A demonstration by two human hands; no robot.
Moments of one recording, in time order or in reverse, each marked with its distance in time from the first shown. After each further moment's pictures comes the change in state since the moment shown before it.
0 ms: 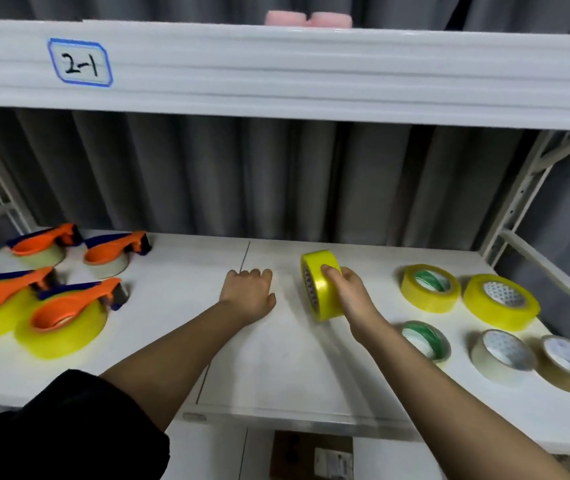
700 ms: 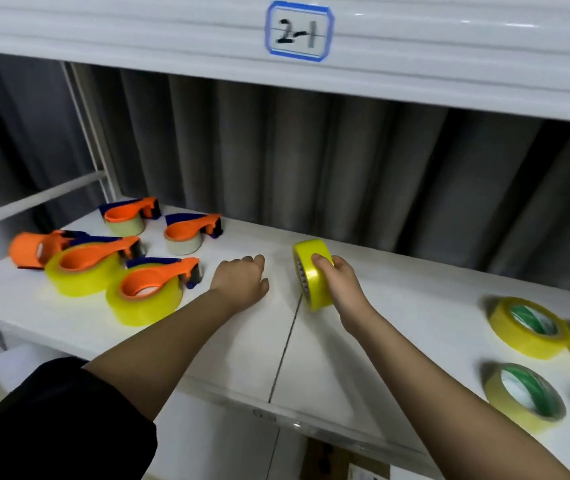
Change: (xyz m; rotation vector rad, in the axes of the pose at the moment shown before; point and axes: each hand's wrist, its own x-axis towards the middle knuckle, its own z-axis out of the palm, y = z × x) left_hand -0.036 -0.145 0.027 -0.099 0.034 -0.230; right_hand 0.012 -0.019 0.151 -0.061 -0.192 -0.067
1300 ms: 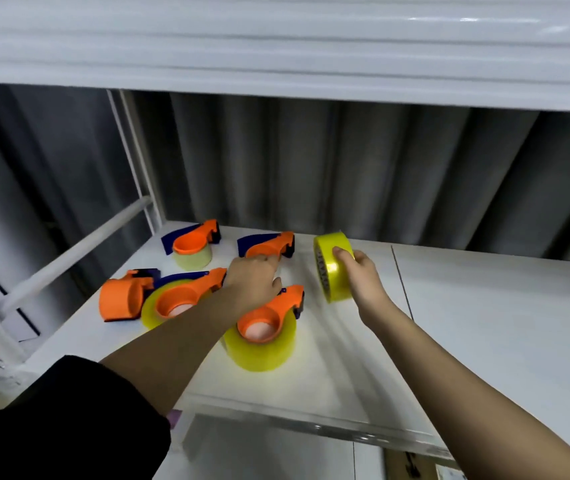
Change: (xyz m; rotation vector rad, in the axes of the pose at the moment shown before) left_hand 0.025 -0.231 0.000 0.029 0.079 0.185; right_hand 0.030 -0.048 0.220 0.062 0.188 0.023
